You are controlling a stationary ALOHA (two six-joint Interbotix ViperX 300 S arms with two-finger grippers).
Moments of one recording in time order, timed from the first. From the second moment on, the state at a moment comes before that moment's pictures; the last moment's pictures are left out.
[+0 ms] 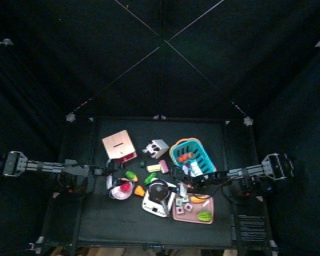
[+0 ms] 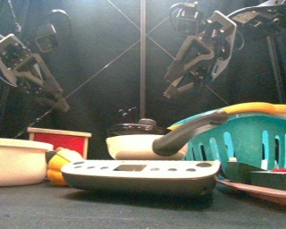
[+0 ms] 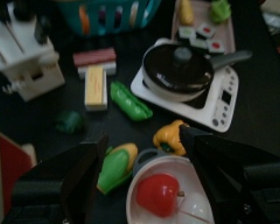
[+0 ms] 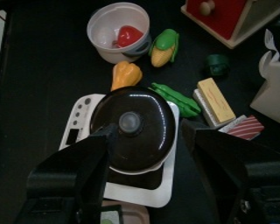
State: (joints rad) left arm 0.04 -0.67 1.17 0.21 -0.04 -0.29; right arm 0.07 -0.23 0.74 -1.12 0.11 1.33
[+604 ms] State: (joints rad) left arm 0.04 -0.85 1.27 0.34 -0.12 -0.28; right arm 0.09 -0.05 0.65 -1.12 0.12 1.33
